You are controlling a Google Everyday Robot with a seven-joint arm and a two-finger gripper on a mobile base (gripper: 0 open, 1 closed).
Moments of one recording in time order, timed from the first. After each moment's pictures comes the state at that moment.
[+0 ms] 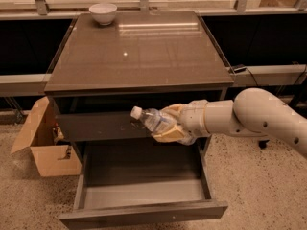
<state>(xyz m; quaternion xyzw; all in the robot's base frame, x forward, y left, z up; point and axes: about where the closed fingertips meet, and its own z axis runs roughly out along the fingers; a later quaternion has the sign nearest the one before) 0.541 -0.040 0.768 -0.54 0.67 0.20 0.46</state>
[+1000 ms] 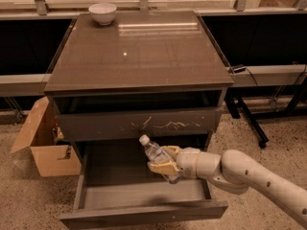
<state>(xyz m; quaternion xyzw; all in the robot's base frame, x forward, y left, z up) 0.533 -0.035 0.594 -0.36 0.72 0.36 0.47</state>
